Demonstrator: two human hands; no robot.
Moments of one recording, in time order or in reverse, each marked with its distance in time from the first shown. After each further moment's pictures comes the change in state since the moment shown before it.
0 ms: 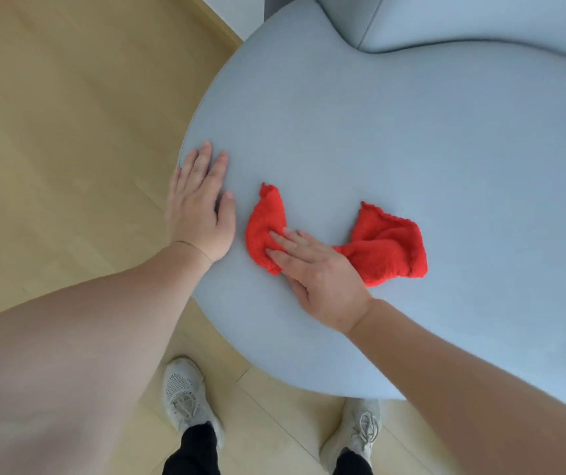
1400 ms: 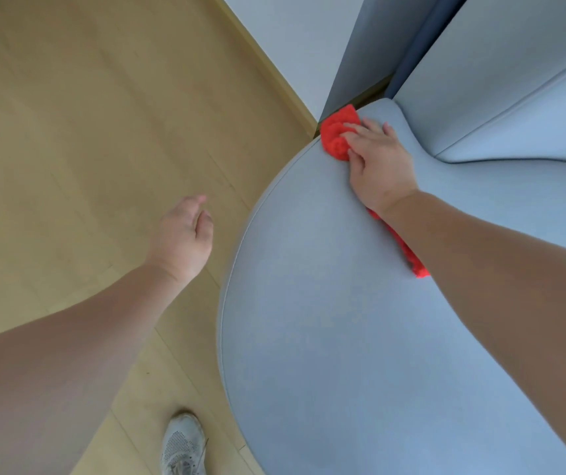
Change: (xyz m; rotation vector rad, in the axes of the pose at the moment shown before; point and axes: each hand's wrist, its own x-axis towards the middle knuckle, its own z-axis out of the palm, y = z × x) left_hand 0.072 -0.086 -0.055 -0.144 0.002 -0.403; right_hand 0.247 0.129 -0.064 -0.259 0.140 0.158
